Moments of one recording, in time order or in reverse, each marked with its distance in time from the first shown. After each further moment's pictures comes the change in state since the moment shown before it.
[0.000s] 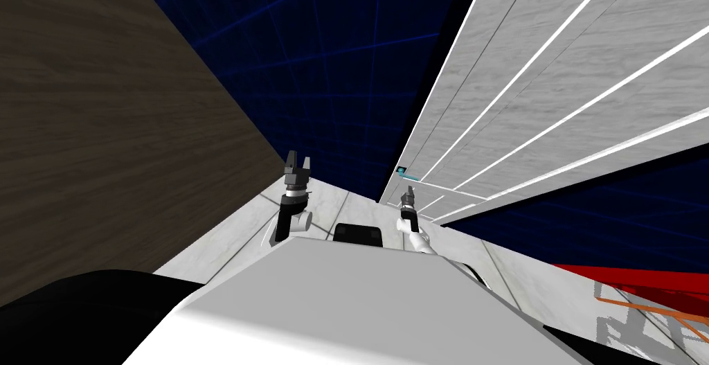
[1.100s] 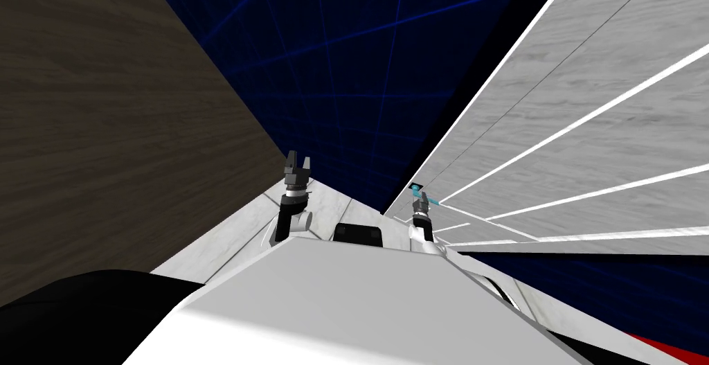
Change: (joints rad) arm 0.062 -0.102 -0.029 0.022 -0.027 -0.024 -0.095
